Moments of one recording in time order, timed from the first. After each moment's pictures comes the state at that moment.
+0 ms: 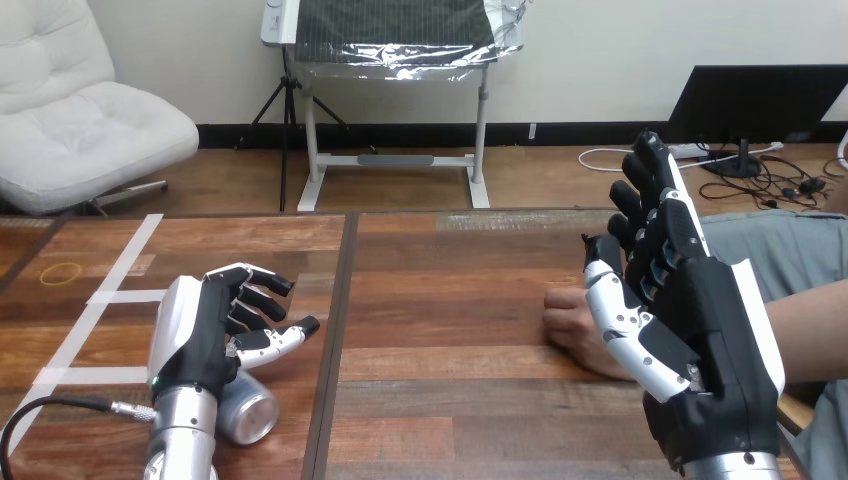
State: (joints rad) left arm -0.36 0.29 -0.08 1.02 0.37 -0.51 0.38; right arm 0.43 -0.08 0.18 -0.67 0.01 -0.01 -0.05
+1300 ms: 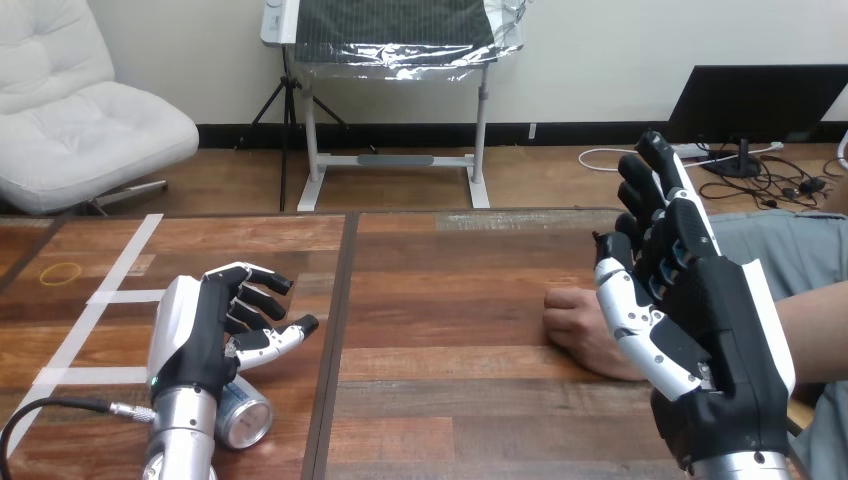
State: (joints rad) left arm -0.36 0.29 -0.08 1.02 0.36 -0.53 0.38; right arm 0.43 -0.08 0.16 -0.67 0.04 -0.01 -0.04
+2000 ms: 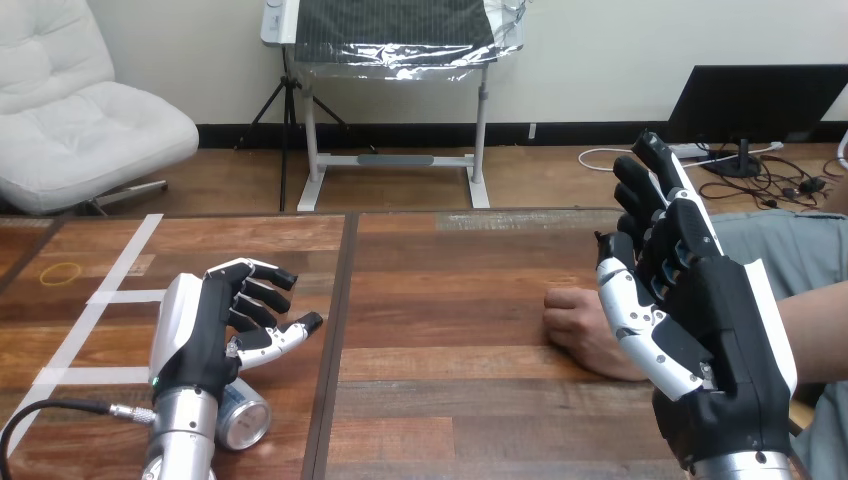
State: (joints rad) left arm -0.35 0.29 -0.08 1.01 0.36 -0.58 0.38; right arm 0.43 -0.08 0.15 -0.67 0.04 -0.01 -0.04
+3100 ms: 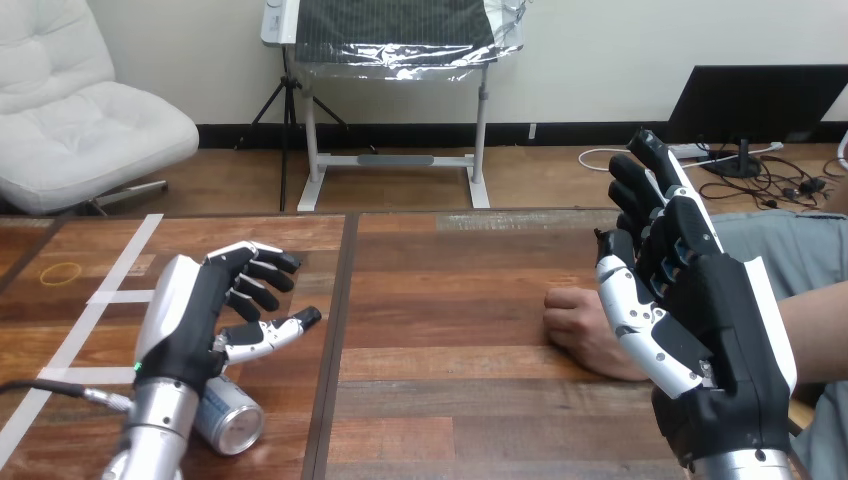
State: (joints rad) left arm -0.29 0.38 -0.06 0.88 0.36 -0.66 0.25; right arm 0.42 -0.08 0.15 -0.67 0.04 -0.01 -0.04
